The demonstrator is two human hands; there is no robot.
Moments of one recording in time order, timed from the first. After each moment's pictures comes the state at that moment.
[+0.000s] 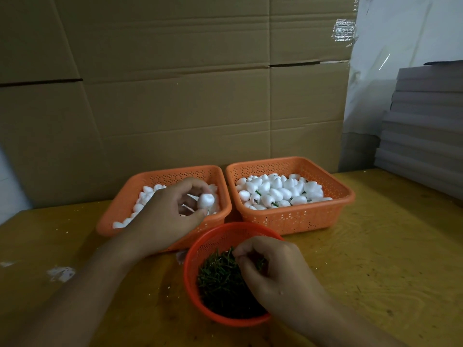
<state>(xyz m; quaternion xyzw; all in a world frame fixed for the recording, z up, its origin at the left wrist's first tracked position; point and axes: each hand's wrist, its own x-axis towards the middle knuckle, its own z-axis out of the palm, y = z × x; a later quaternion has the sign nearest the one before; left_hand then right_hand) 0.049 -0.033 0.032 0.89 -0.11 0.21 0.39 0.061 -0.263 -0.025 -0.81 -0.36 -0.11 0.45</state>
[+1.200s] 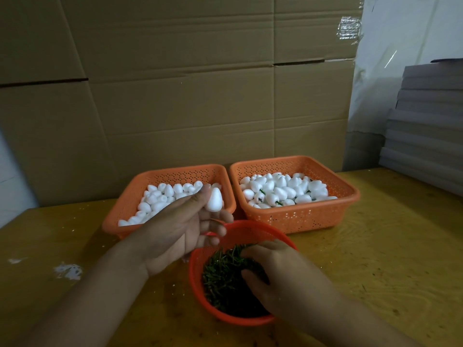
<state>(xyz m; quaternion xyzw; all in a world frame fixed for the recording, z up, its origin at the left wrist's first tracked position) 0.034 -0.056 0.035 0.66 -0.02 -0.05 0.75 0.067 -0.269 -0.026 -0.88 -0.42 -0.09 0.23</state>
